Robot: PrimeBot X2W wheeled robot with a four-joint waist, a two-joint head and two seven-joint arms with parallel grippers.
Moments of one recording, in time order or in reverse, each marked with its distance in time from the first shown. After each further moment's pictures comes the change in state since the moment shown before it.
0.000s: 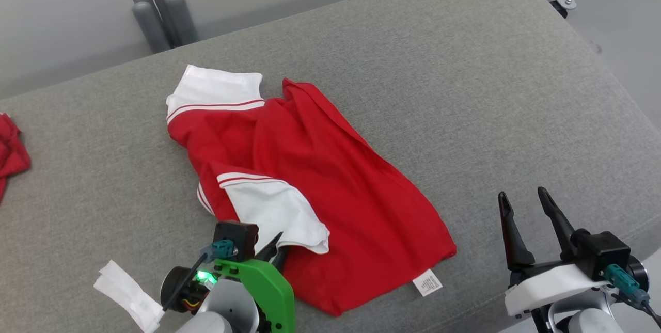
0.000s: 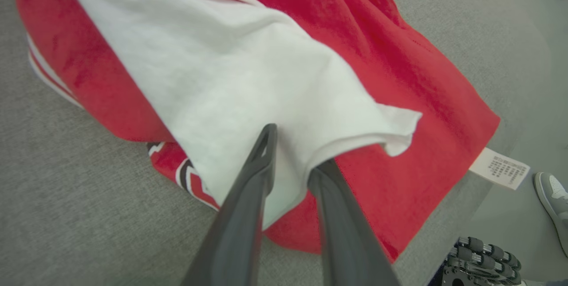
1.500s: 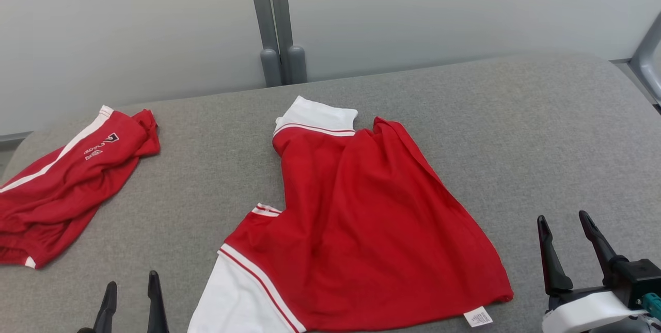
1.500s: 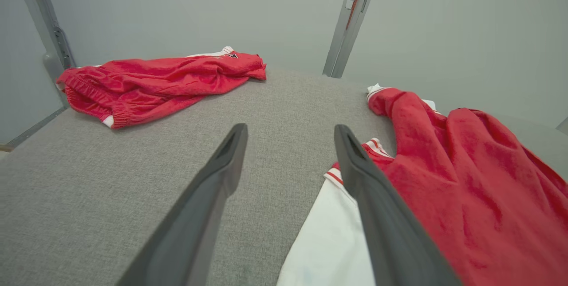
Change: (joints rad) left arm 0.511 -0.012 0.541 -0.145 0.080 -0.011 -0.453; right arm 0.122 -0.052 -0.086 -0.067 -0.042 0.000 0.000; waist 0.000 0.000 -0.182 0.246
